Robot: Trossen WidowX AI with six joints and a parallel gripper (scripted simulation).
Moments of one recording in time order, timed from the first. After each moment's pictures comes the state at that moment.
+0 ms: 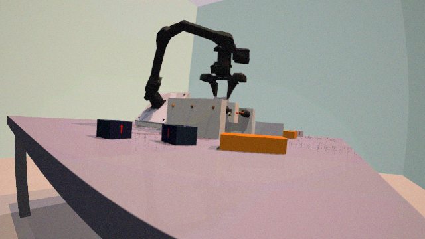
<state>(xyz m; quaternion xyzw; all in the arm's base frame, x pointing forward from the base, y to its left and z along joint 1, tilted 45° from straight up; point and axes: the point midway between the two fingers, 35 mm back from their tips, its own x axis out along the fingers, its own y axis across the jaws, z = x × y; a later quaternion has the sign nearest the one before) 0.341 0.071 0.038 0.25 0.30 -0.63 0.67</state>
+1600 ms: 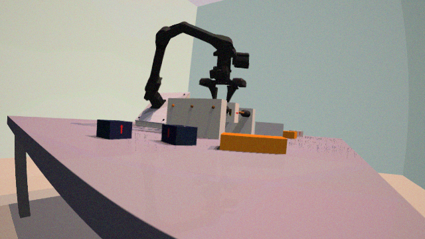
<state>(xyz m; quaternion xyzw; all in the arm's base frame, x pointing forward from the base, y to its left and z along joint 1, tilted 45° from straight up) 0.341 0.056 0.024 0.25 0.30 -0.63 0.67</state>
